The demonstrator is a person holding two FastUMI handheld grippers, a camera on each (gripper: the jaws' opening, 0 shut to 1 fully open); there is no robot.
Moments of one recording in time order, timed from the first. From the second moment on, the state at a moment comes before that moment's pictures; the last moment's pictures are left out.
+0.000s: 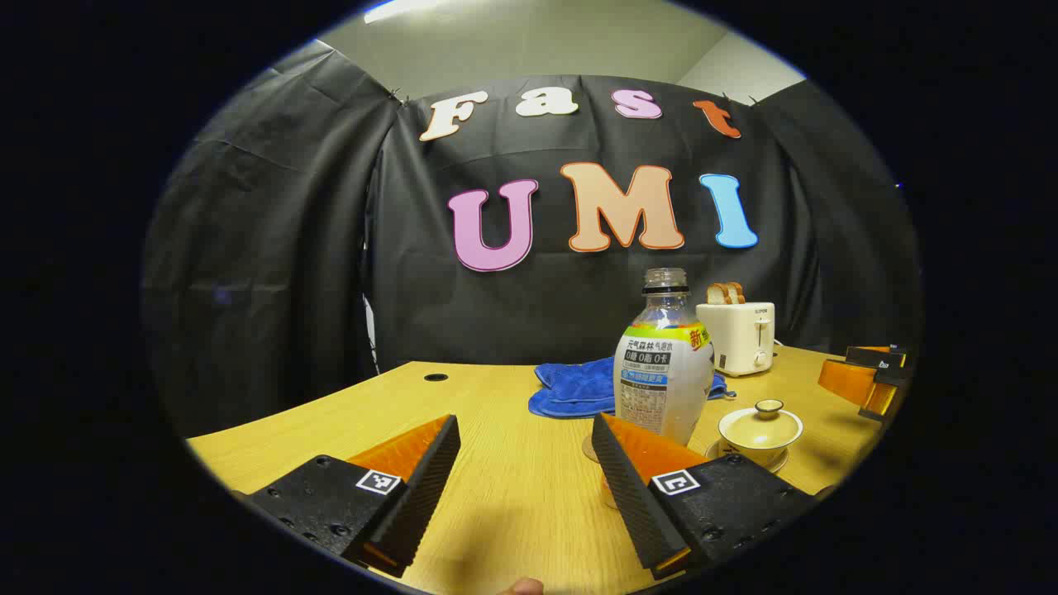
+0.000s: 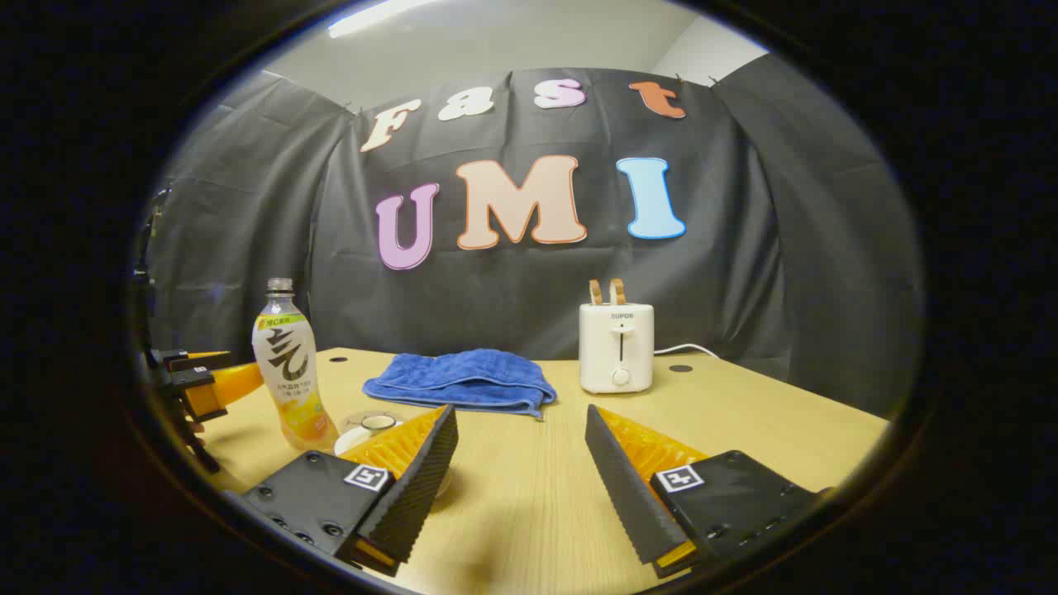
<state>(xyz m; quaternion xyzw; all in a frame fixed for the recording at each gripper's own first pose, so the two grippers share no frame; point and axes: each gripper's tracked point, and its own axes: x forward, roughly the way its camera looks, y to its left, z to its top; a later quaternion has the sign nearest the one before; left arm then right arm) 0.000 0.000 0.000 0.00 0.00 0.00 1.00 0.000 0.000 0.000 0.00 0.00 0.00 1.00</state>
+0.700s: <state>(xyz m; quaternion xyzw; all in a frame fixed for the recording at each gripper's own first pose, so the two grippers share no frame) 0.000 -0.001 -0.001 0.00 0.00 0.00 1.00 -0.001 0.000 0.001 0.00 0.00 0.00 1.00</state>
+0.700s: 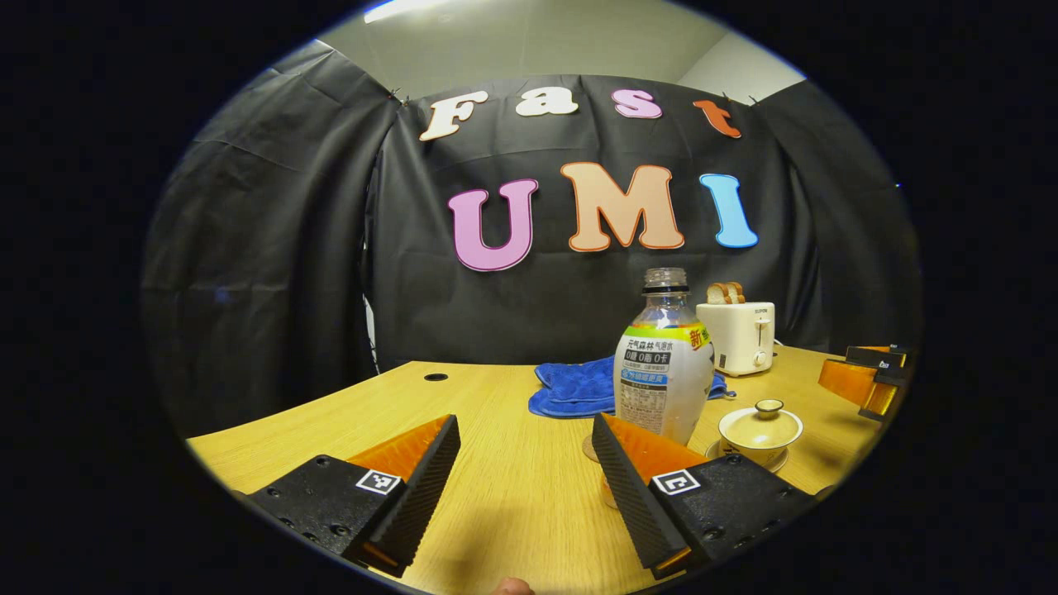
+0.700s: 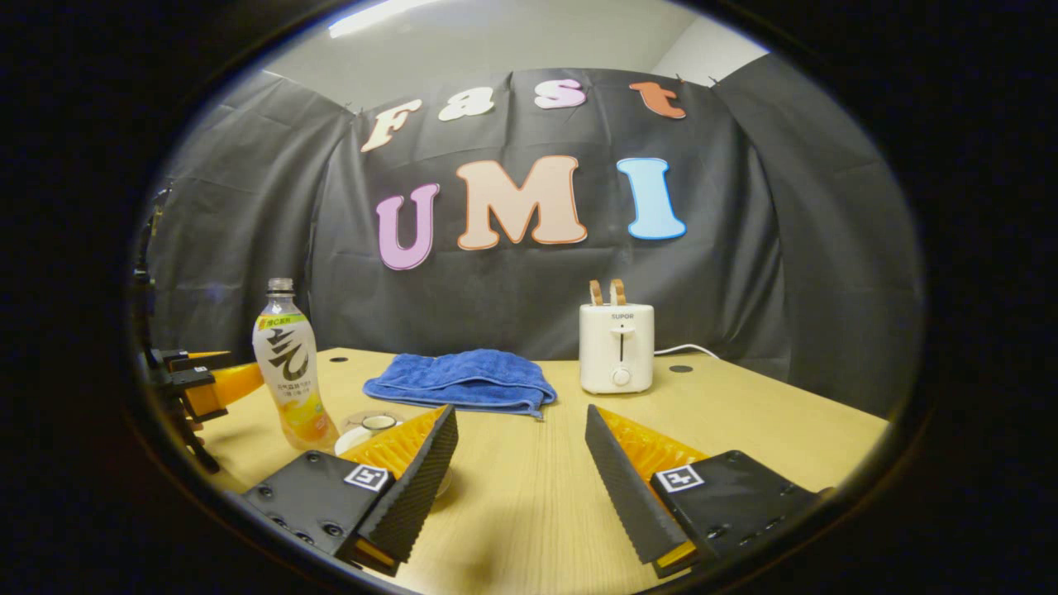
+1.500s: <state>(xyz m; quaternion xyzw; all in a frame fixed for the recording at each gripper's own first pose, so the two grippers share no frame) -0.001 -0.003 -0.001 0.00 0.00 0.00 1.00 0.012 0.048 0.006 -0.01 0.03 0.08 1.00</state>
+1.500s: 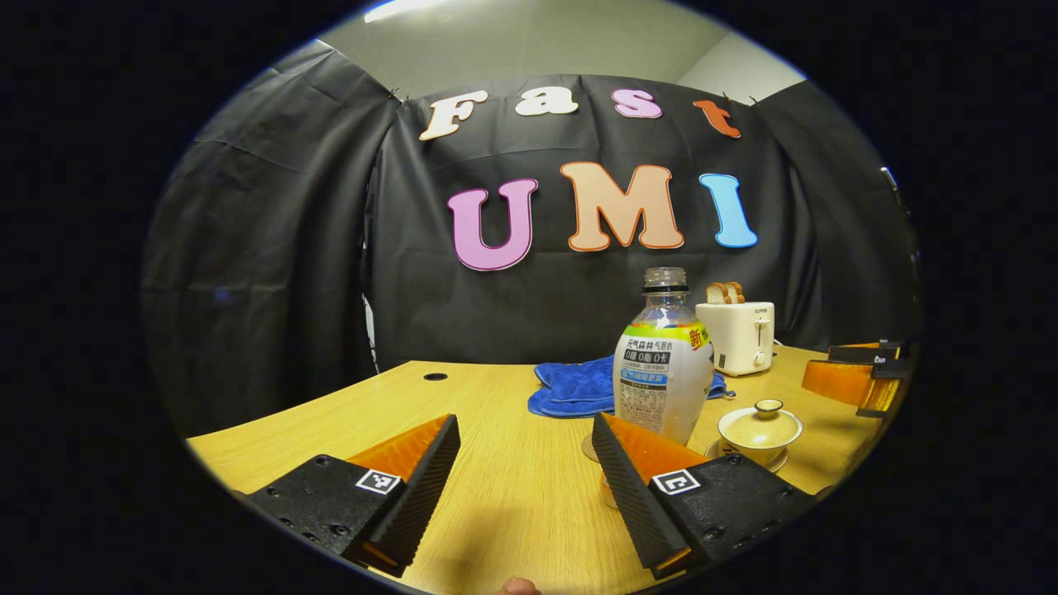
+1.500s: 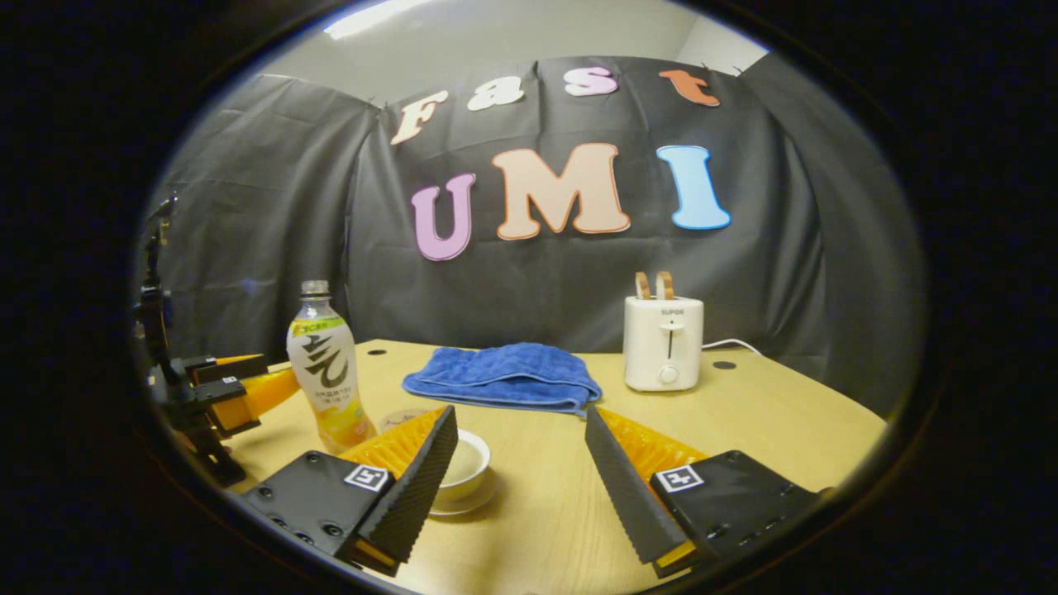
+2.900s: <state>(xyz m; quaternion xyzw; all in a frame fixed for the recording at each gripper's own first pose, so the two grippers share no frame) -0.002 -0.005 0.000 0.00 0.00 -0.01 1.00 0.032 0.124 -0.026 -0.07 0.08 0.16 0.98</state>
